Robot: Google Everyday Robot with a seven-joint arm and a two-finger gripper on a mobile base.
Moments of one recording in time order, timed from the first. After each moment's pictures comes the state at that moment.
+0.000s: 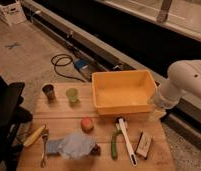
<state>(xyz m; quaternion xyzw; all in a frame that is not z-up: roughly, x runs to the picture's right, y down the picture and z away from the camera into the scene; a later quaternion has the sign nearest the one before) 0.245 0.105 0.648 -0.31 -0.06 0.11 0.94</state>
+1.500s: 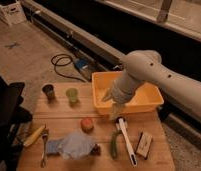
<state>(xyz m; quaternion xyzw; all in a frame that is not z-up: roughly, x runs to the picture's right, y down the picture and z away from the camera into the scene) 0.040 0.087 0.616 -0.32 -0.26 -0.11 0.91</state>
